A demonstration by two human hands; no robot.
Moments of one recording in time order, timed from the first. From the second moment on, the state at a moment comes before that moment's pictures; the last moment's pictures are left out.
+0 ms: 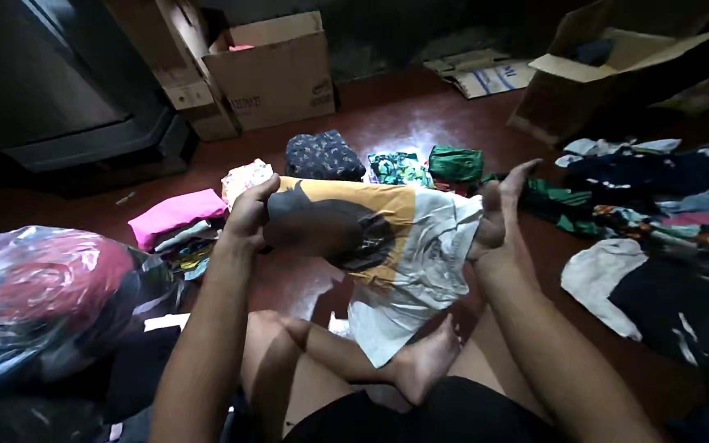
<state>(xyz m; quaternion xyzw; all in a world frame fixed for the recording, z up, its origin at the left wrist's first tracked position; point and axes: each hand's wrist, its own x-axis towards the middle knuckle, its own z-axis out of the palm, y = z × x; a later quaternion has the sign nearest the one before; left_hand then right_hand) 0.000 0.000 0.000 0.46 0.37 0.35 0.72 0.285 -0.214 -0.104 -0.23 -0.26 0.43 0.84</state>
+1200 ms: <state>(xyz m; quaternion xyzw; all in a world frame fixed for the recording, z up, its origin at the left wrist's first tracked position) -0.014 0.014 0.008 0.65 0.39 0.51 0.39 0.374 -0.164 0.038 -0.59 -0.54 0.16 0.57</state>
